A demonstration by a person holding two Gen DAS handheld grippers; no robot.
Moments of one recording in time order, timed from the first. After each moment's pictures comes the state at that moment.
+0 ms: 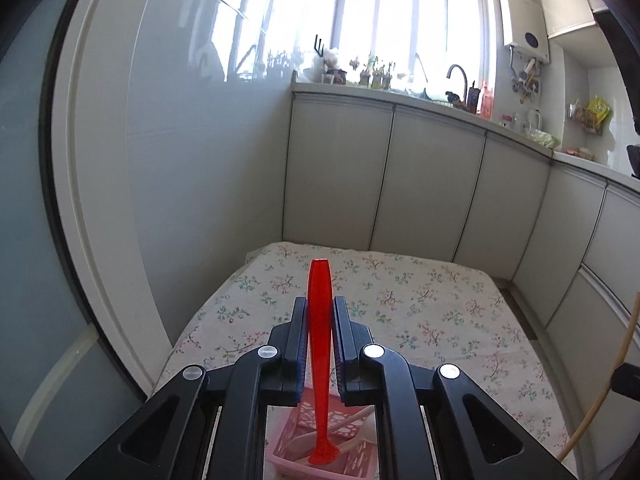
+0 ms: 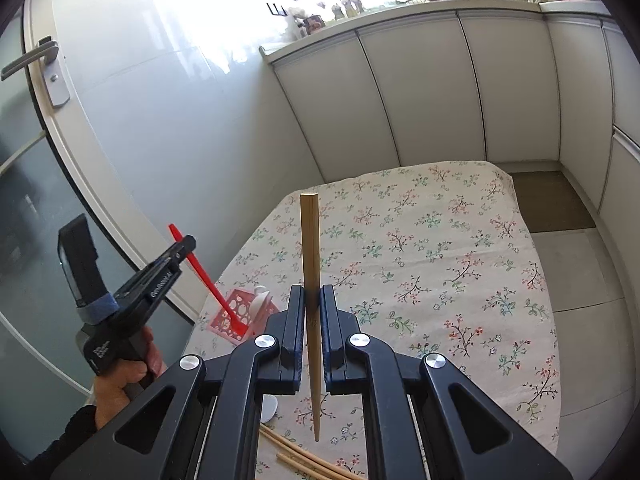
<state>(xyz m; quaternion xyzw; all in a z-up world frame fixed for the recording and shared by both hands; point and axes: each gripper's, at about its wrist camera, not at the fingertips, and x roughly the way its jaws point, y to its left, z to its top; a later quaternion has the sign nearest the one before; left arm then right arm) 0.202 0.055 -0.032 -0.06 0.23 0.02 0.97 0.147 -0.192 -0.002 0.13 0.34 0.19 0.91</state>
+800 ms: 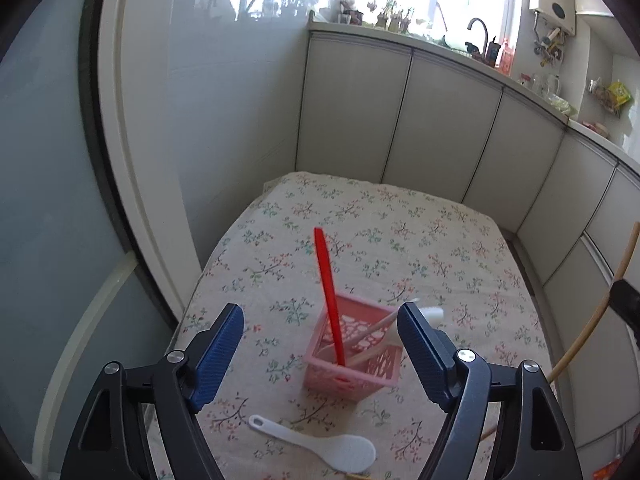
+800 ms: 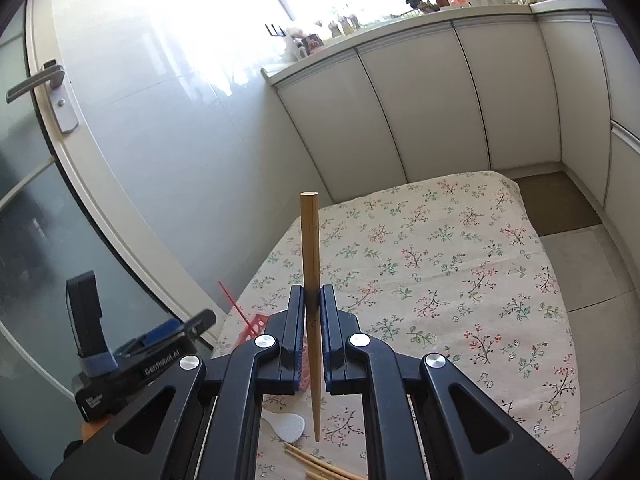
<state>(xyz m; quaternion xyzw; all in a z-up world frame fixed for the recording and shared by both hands) 0.162 0.083 -0.034 -0.09 0.36 0.03 0.93 0.143 -0.179 0.014 0.18 0.30 0.19 0.92</state>
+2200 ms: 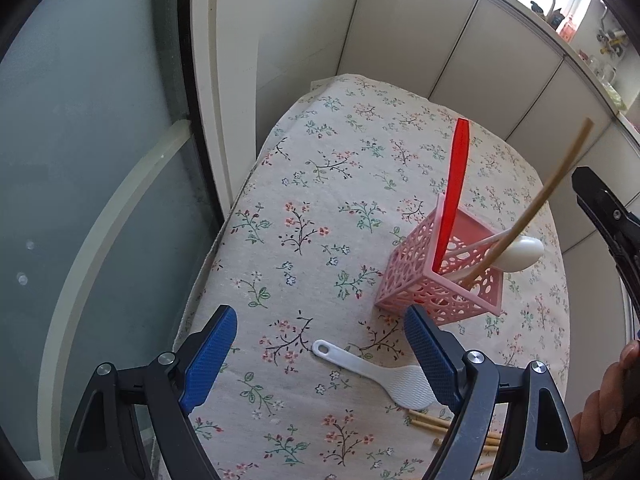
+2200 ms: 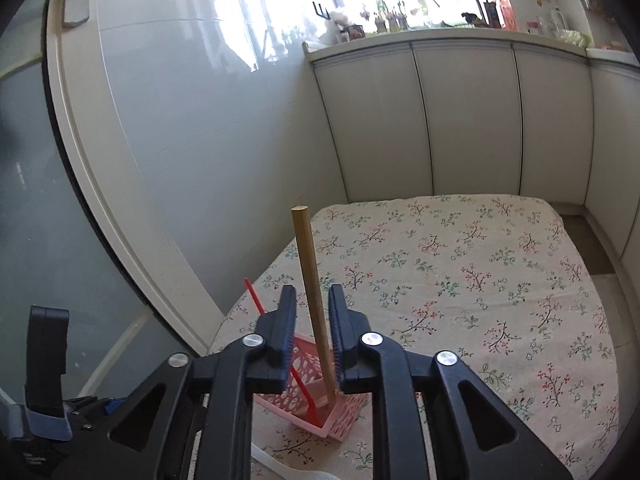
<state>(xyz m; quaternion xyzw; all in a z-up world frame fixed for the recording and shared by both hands) 0.165 0.151 -0.087 -0.14 0.51 0.05 0.85 0.202 -0.047 -0.028 0.10 0.30 0.20 0.93</state>
